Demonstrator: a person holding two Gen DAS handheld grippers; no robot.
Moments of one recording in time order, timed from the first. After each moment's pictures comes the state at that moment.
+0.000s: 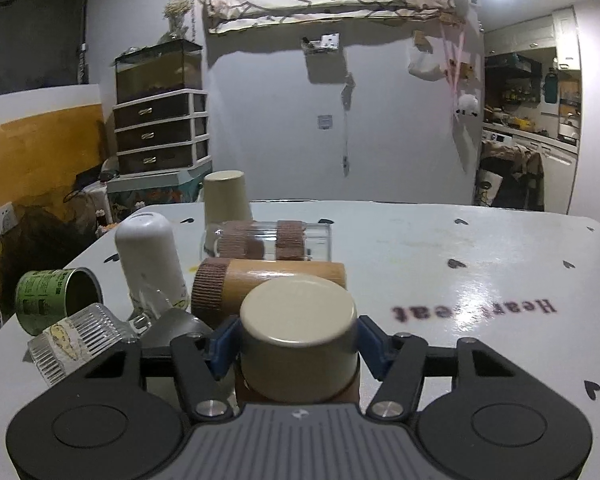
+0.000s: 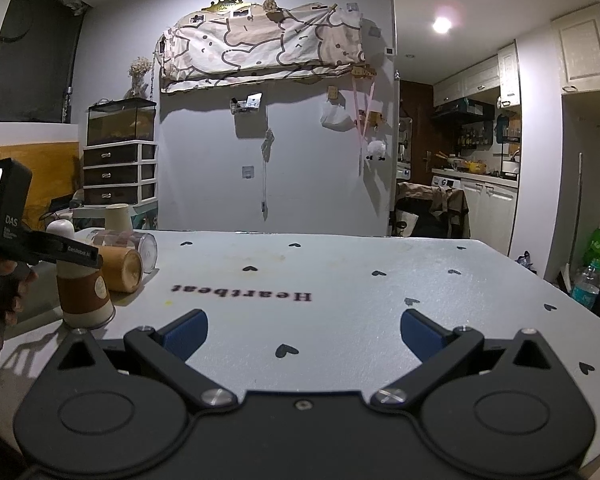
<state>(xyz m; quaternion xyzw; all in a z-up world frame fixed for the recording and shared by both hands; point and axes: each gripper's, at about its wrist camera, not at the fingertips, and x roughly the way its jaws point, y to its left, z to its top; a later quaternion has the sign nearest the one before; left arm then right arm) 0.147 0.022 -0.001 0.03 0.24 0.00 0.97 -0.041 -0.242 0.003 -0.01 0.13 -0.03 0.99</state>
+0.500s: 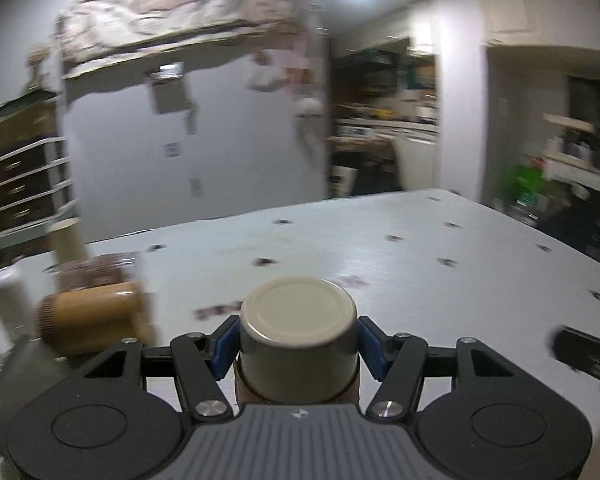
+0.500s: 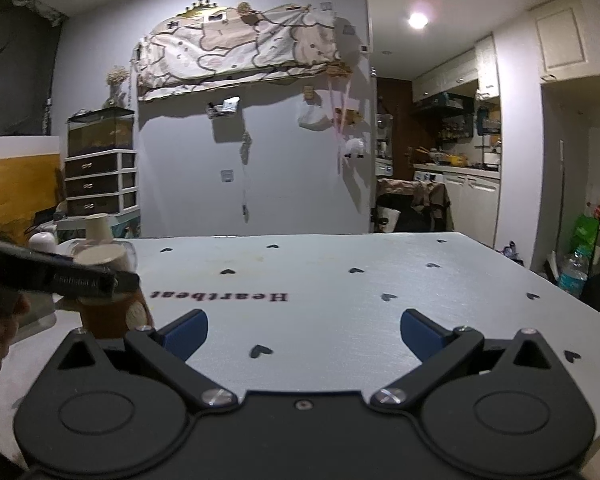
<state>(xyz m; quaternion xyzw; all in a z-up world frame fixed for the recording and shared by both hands) 0.075 -0.084 0.009 0.08 0.21 -0.21 0.95 -0.045 -0.261 -0.001 0.02 0.13 -0.06 0.99</state>
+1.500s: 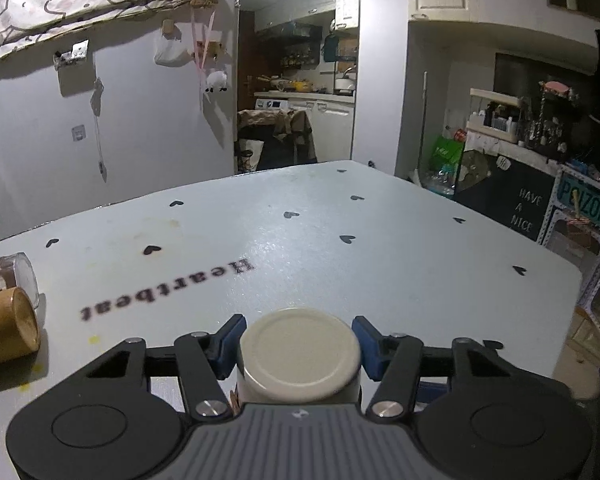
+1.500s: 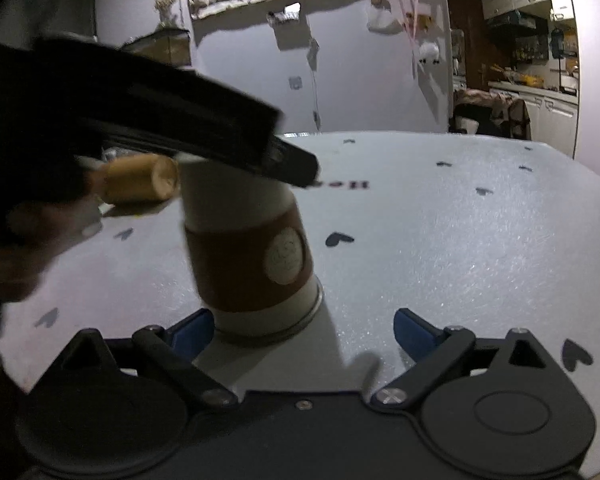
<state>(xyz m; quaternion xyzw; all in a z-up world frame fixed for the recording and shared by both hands) 0.076 -0.126 0.006 0.08 0.25 -0.32 0.91 -0.001 -0.246 -0.067 0.04 0.27 0.06 0.96</state>
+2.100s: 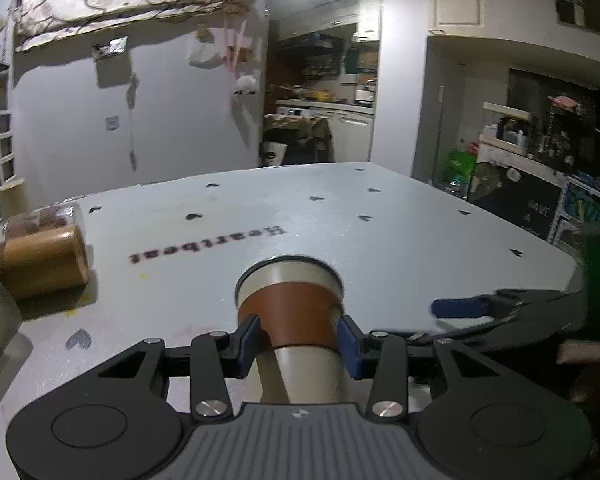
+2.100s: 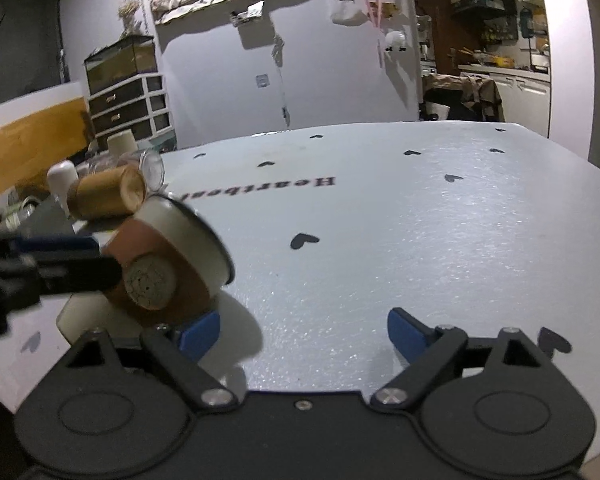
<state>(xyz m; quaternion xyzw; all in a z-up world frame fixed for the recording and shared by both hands) 0.026 -0.066 -0.014 0.05 0.25 -0.29 0.92 -0.003 -0.266 -0.057 0.08 0.27 0.03 0.96</state>
